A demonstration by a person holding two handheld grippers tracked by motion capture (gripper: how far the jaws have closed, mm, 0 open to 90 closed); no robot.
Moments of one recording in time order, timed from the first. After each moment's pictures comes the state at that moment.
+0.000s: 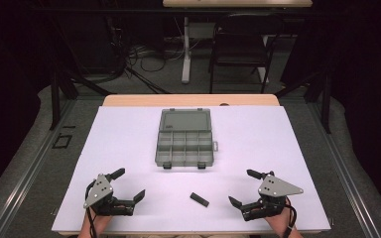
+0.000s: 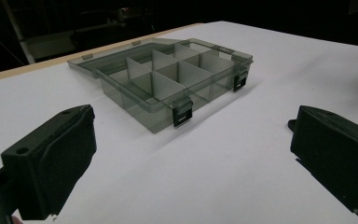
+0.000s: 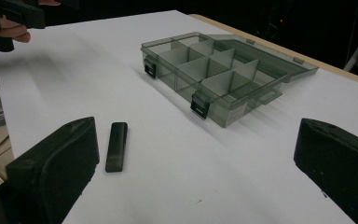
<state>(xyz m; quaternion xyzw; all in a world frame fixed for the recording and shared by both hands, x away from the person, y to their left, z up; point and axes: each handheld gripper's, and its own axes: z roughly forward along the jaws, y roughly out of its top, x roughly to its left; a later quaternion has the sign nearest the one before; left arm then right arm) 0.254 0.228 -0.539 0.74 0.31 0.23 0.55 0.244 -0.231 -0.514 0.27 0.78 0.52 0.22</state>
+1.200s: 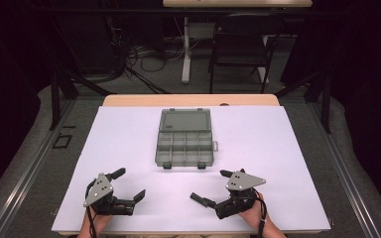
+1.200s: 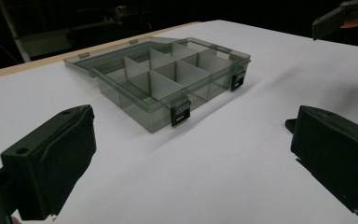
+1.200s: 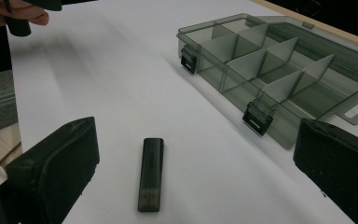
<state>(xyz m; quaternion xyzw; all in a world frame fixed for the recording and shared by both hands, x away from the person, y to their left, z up) 0.256 0.228 -0.539 0.75 0.31 0.22 0.55 0.264 -0.166 -0.525 0.25 0.82 0.49 0.17</state>
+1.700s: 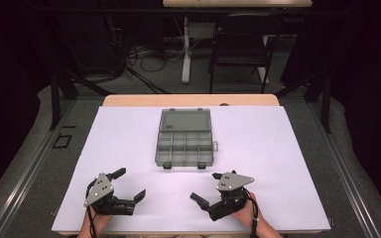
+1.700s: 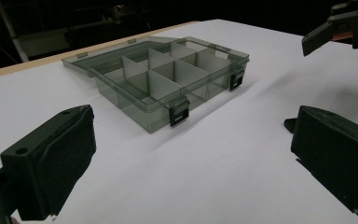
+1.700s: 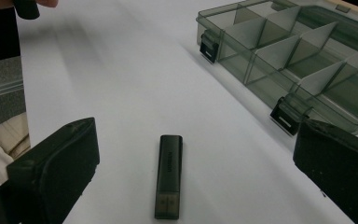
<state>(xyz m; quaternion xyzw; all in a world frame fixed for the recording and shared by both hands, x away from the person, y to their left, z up) 0.256 0.227 -0.539 0.75 0.31 0.21 0.55 0.268 -0.148 -0.534 0.24 0.84 0.47 0.14</state>
